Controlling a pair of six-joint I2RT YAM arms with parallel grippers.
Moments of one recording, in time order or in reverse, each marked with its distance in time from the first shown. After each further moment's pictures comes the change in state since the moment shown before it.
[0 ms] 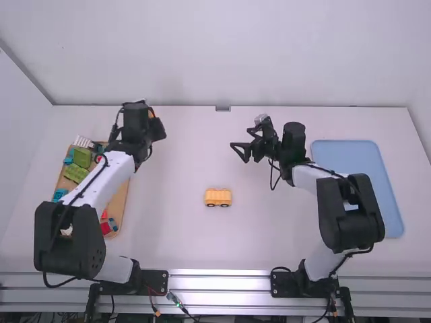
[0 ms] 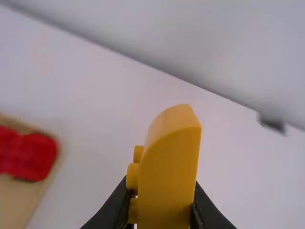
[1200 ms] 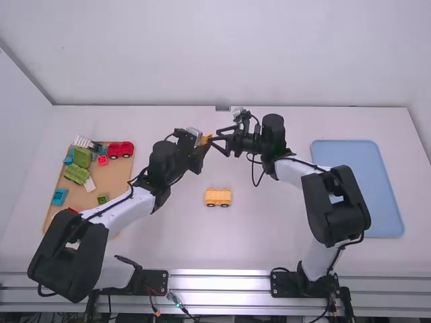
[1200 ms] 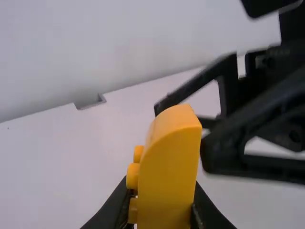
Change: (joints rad) left arm -0.274 -0.082 -0.406 0.658 0.329 0.280; right arm 0.162 0.071 0.124 0.086 -0.132 0.372
